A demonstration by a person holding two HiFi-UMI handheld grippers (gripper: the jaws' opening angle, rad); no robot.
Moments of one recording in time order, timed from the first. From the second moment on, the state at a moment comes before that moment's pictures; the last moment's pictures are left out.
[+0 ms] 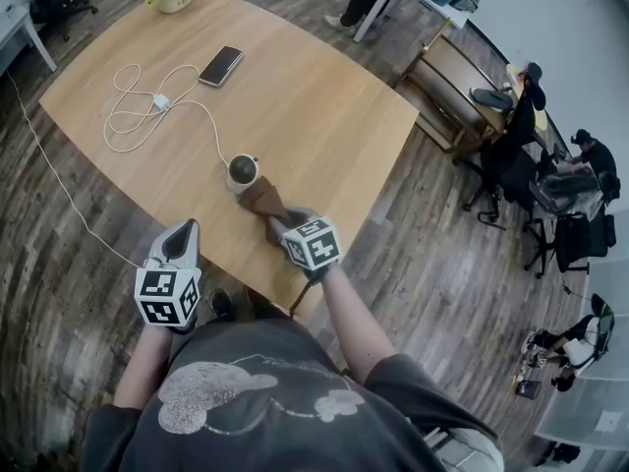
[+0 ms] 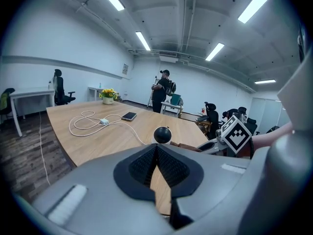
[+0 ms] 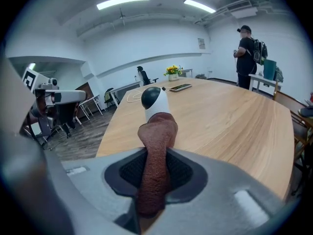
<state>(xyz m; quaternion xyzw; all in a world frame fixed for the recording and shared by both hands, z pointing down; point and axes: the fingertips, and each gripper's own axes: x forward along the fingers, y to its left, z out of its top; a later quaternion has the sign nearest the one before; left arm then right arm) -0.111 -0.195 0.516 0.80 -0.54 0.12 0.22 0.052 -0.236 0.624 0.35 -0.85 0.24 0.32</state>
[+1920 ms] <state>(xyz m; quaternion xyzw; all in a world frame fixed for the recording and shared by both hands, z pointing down) -0.087 -0.244 0.505 0.79 -0.56 0.10 0.22 0.032 -0.310 0.630 0.29 -0.86 0.21 0.35</state>
